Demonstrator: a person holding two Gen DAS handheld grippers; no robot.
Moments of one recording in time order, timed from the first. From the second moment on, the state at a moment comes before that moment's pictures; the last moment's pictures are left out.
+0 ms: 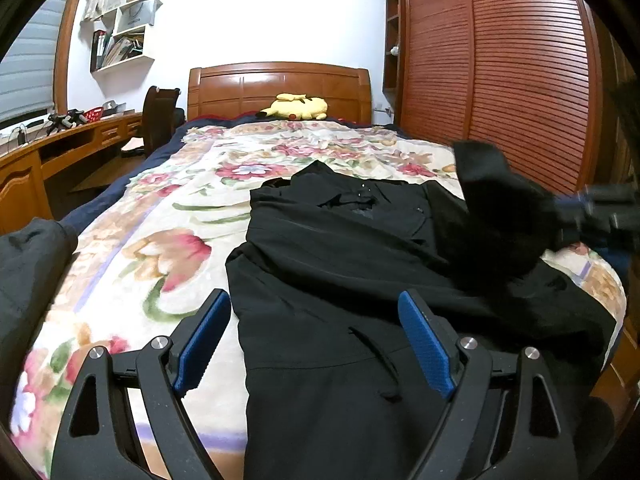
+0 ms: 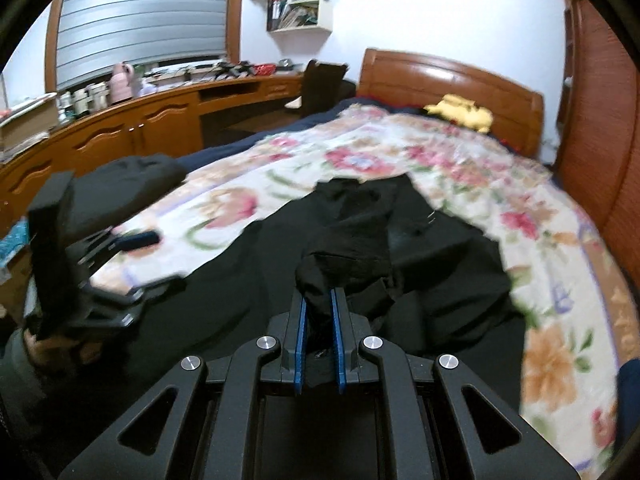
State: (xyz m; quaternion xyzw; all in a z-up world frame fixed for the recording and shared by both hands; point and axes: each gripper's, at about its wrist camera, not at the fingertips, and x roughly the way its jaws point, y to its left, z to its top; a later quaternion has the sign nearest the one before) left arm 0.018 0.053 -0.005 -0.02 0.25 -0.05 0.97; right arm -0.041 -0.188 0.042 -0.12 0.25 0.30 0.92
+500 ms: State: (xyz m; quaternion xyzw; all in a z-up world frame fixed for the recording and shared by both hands) left arm 0.014 0.044 -0.008 -0.01 0.24 -0.06 0.97; right arm -0.077 -0.205 0.050 -0.12 0.25 0.28 0.92
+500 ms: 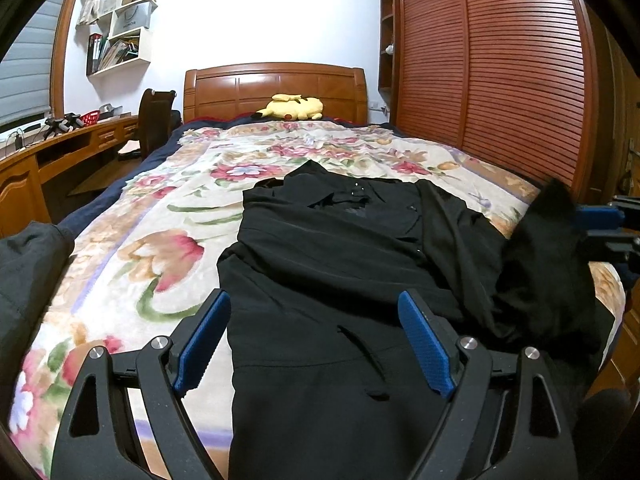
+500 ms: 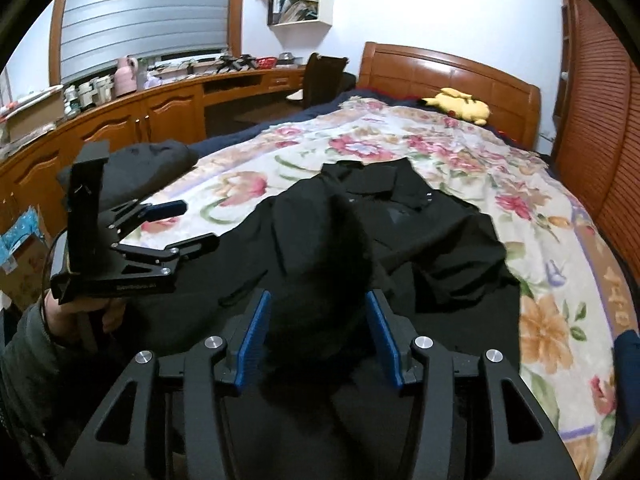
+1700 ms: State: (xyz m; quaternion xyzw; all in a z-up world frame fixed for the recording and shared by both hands) left arm -0.015 -0.042 -0.021 0.01 0.29 -0.12 0.95; right arm -0.077 -0.244 -0.003 -0.05 0.25 0.16 0.95
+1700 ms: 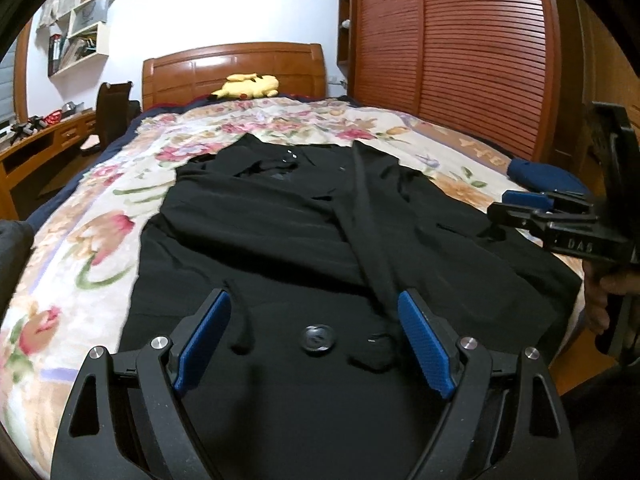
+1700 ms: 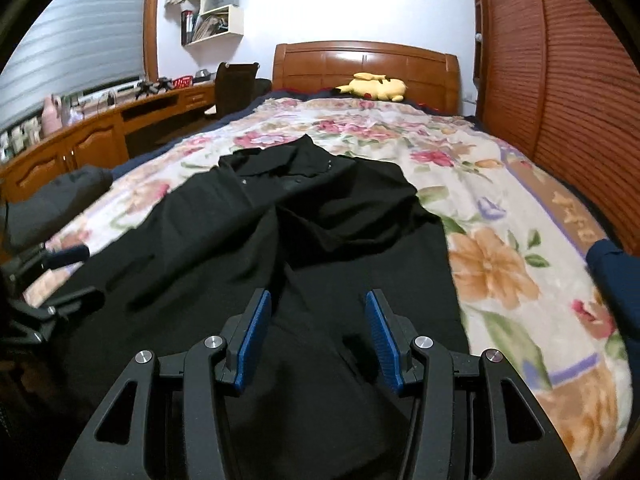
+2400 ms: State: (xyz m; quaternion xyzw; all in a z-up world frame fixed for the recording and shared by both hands) left arm 0.004 -0.091 -0.042 -0.02 0.38 -0.19 0.90; right arm -0.114 -0.268 0.002 -0.05 0.24 0.17 0.96
